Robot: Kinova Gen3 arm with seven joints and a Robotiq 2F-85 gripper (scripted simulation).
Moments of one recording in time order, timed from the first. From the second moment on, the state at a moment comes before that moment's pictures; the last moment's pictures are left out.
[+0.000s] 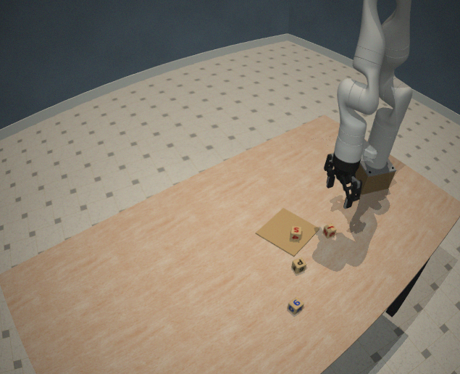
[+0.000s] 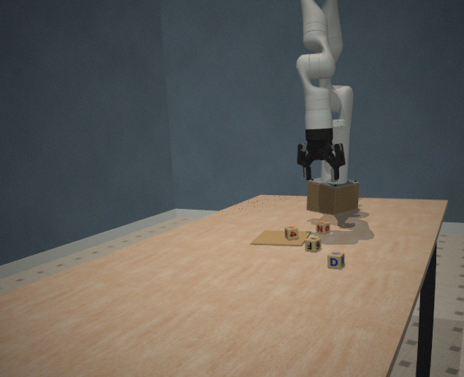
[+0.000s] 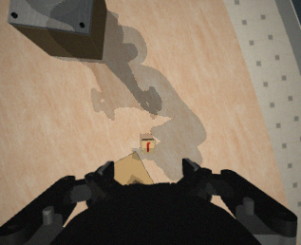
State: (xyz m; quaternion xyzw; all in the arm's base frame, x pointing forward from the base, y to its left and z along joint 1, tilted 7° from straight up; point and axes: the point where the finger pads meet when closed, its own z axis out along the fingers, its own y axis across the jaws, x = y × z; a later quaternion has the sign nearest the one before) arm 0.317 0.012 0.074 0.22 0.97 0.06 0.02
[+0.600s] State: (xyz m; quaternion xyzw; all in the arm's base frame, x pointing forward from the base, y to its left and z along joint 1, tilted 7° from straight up) arm 0.317 0.013 0.074 0.21 0.98 0.06 0.02
